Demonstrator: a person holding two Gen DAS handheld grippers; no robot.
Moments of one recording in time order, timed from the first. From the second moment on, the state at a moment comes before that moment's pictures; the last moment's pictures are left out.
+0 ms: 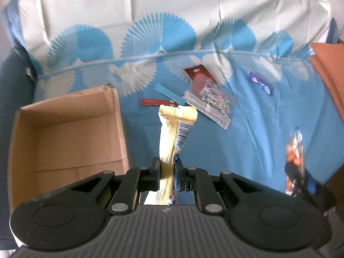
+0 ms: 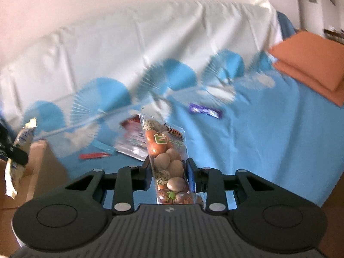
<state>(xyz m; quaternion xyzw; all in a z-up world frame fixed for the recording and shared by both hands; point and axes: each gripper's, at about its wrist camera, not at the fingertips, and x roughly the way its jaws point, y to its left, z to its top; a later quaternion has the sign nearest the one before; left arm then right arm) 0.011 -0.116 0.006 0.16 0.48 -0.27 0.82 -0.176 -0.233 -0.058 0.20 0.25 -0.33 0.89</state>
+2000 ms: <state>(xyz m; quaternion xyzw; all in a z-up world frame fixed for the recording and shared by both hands) -0.065 0.156 0.008 0.08 0.46 -0.19 0.86 -0.155 0.011 0.022 0.06 0.33 -0.06 0.94</state>
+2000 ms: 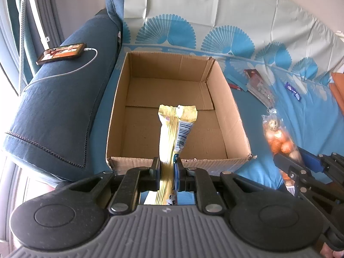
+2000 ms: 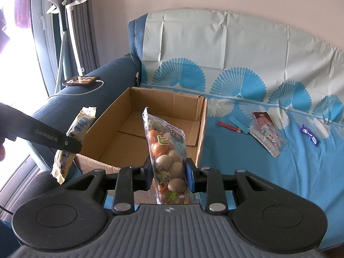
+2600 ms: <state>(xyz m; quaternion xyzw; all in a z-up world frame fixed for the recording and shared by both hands) 0.019 0.135 0.017 0.06 0.44 -0.18 0.88 -0.085 -0.019 0.019 0.07 0.32 -0.07 0.94</state>
